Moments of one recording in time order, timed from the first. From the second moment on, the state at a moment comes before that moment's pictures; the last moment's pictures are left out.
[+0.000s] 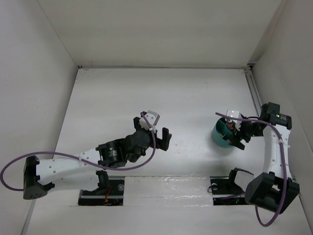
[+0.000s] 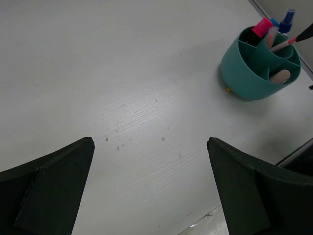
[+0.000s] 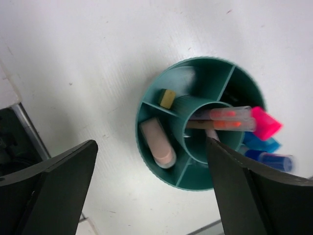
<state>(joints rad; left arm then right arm) -1.27 0.93 0.79 -0.22 -0.61 -0.45 -0.37 1.09 1.01 -1.35 -0.70 -1.56</state>
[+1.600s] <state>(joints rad) -1.23 0.79 1.44 -1.26 -1.07 -1.07 -0.38 0.36 1.52 -1.13 -0.20 -0.21</state>
